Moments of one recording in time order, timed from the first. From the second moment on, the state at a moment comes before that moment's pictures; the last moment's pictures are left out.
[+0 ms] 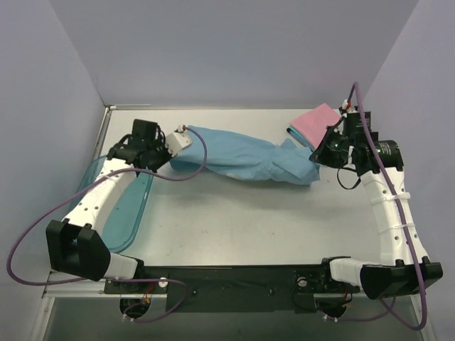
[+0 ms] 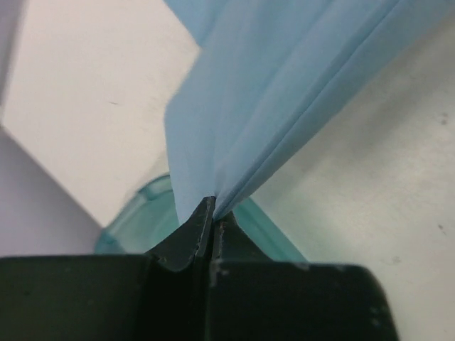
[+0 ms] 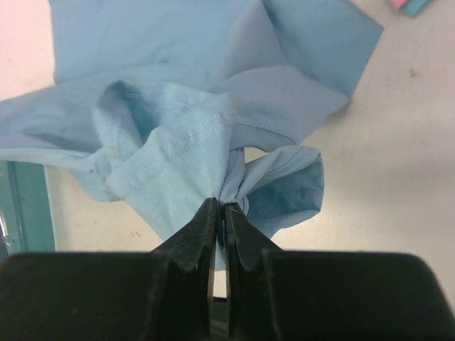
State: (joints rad) left arm -0.24 1.39 1.31 -0.72 0.06 0.76; right arm 0.10 1.23 1.50 -1.04 -0.09 0.44
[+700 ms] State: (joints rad) left arm -0.05 1.68 1.13 -0.58 -0.07 0.63; right arm 0.19 1.37 1.23 -0.97 -0.21 0.49
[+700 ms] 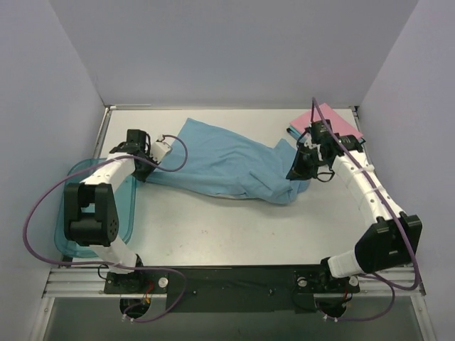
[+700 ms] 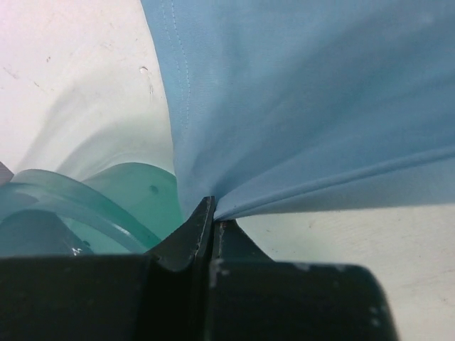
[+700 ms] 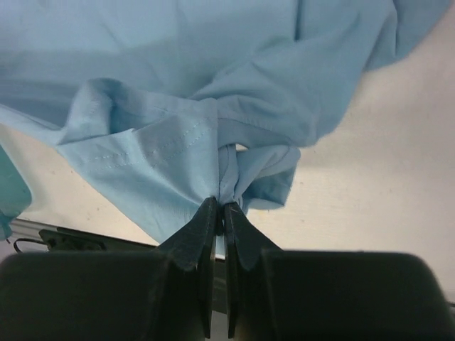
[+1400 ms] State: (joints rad) left arm -0.04 1.57 1.82 -0.56 0.09 0.62; right arm -0.03 1.75 2.26 -0.83 -0.43 0.47
